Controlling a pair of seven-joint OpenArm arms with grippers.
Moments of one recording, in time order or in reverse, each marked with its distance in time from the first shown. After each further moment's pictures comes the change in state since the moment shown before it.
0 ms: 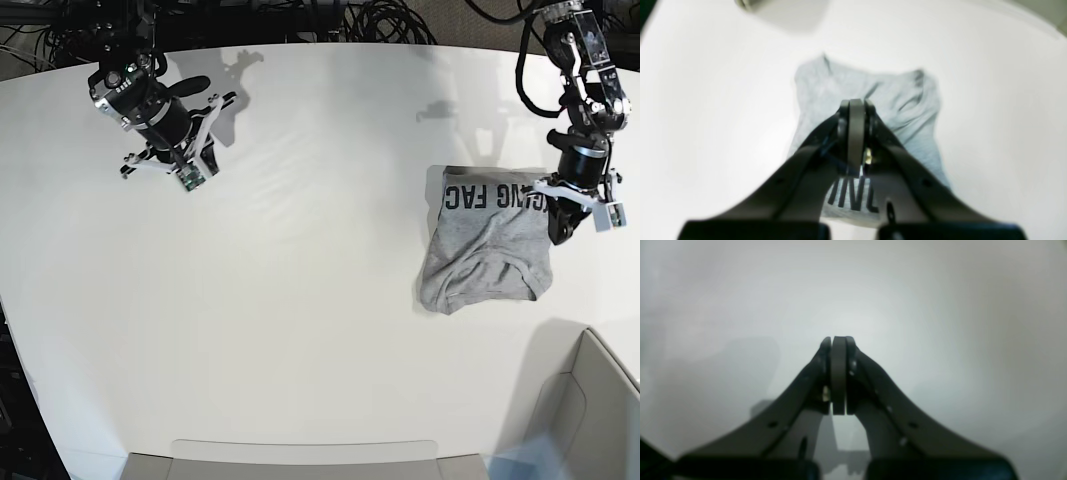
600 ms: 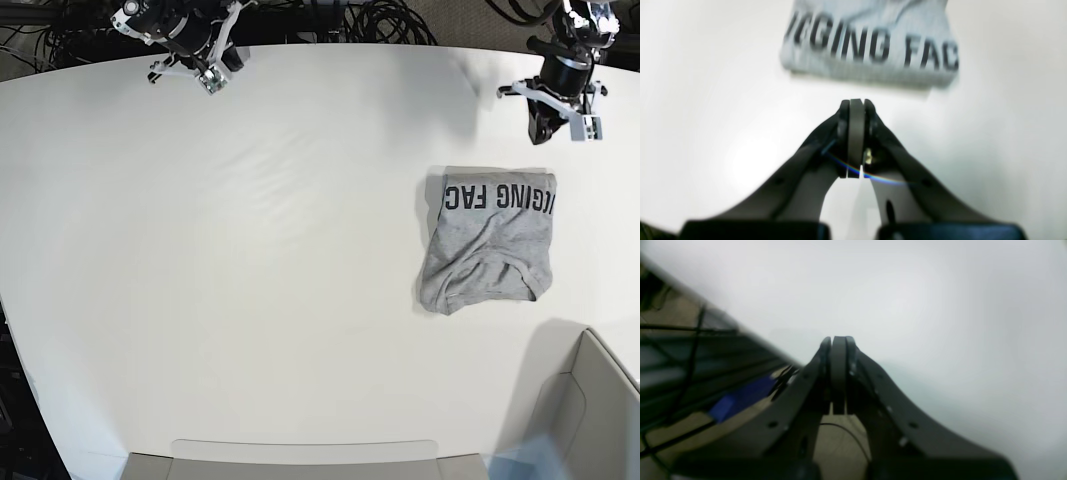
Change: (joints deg) left arm 25.0 1.9 -0.5 9.6 0.1 0.0 0.2; right arm -21.4 1.0 -1.5 0.4 0.1 0.0 6.2
